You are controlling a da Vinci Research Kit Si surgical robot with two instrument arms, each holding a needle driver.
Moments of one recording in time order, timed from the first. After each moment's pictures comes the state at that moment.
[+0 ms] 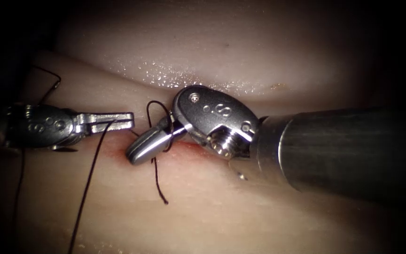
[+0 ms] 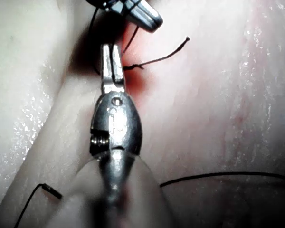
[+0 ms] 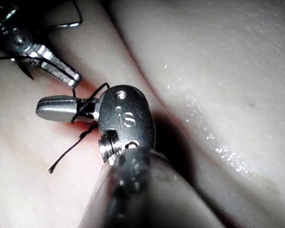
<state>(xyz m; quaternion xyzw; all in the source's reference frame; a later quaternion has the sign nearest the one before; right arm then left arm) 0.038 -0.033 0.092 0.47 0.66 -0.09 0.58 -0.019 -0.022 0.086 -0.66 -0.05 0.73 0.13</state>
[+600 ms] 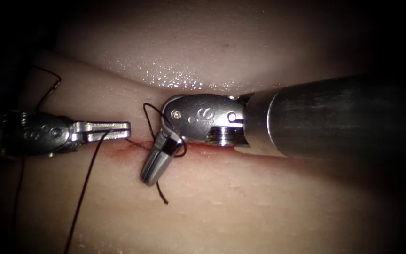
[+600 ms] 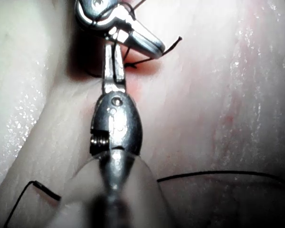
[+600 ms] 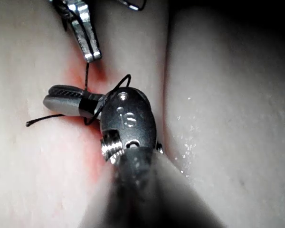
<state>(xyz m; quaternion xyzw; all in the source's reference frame) 0.041 -0.035 0.096 0.47 0.52 -0.30 0.65 -0.019 -0.023 0.086 -0.66 -0.07 0.74 0.13</state>
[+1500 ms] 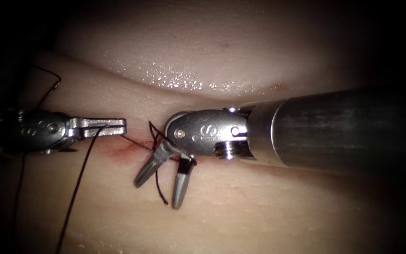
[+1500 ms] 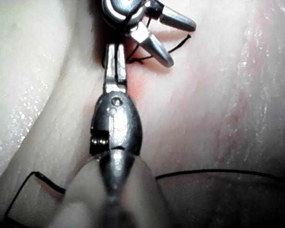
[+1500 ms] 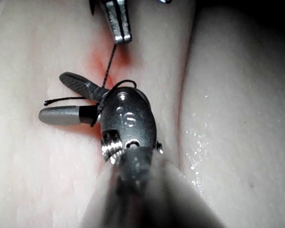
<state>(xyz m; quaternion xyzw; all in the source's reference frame) 0.039 -0.038 0.096 0.47 0.51 -0.34 0.63 -0.018 -0.023 0.086 -0.66 -0.07 0.74 0.14</state>
